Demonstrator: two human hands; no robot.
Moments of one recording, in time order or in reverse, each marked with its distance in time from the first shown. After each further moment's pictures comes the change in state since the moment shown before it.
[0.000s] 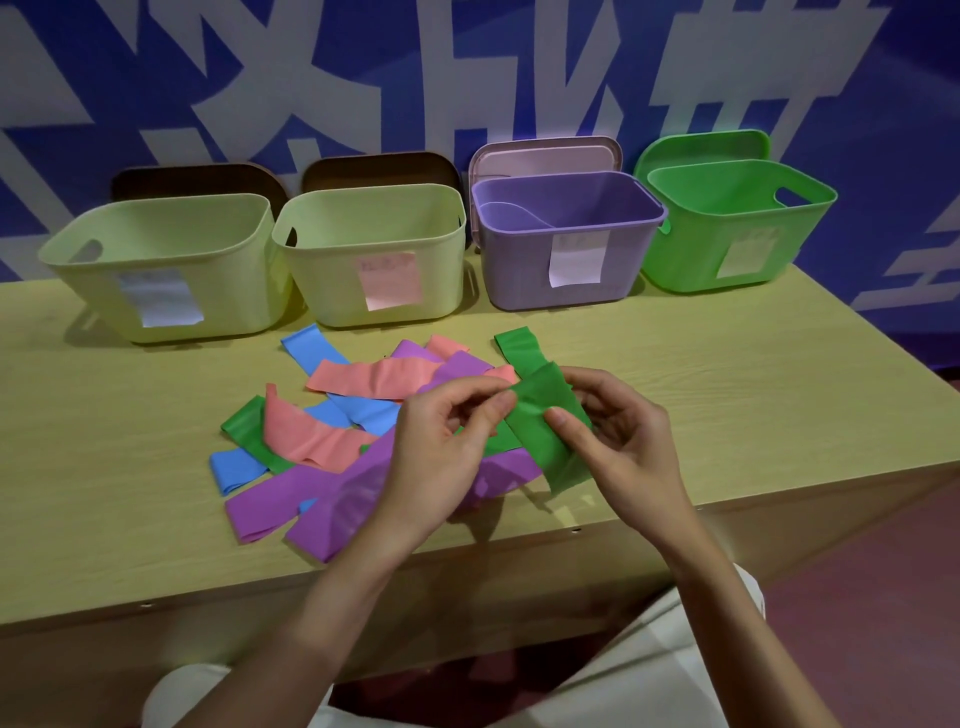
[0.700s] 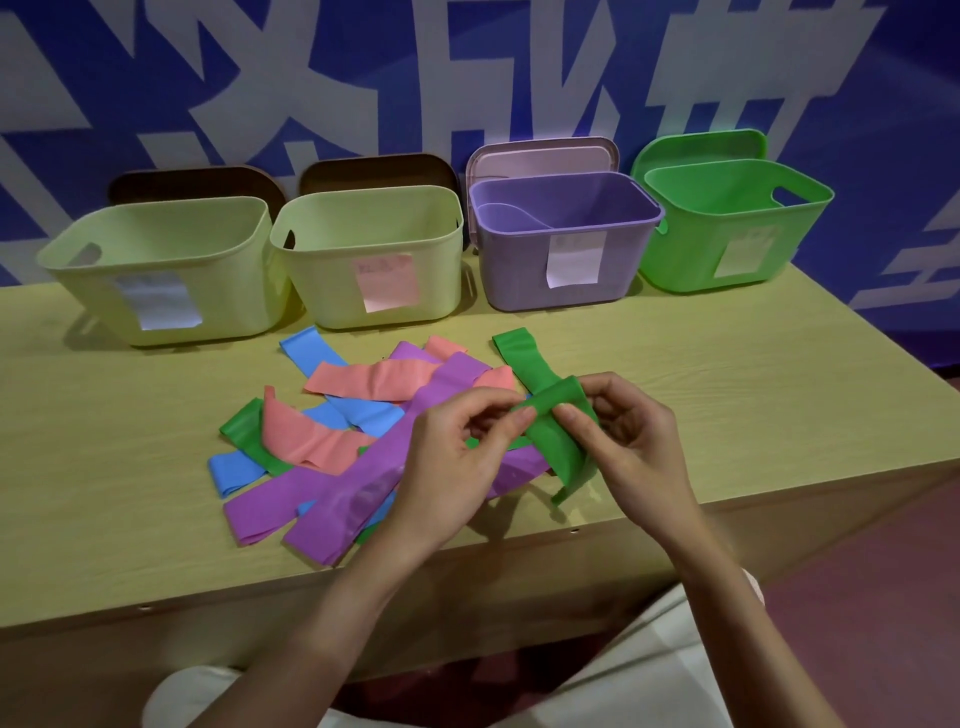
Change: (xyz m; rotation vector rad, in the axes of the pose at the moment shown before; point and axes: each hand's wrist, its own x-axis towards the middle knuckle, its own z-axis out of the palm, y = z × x) left_hand -0.006 -0.007 0.007 0.047 -0.078 0.002; right_hand -0.001 0.000 -0.006 0.002 0.025 0.024
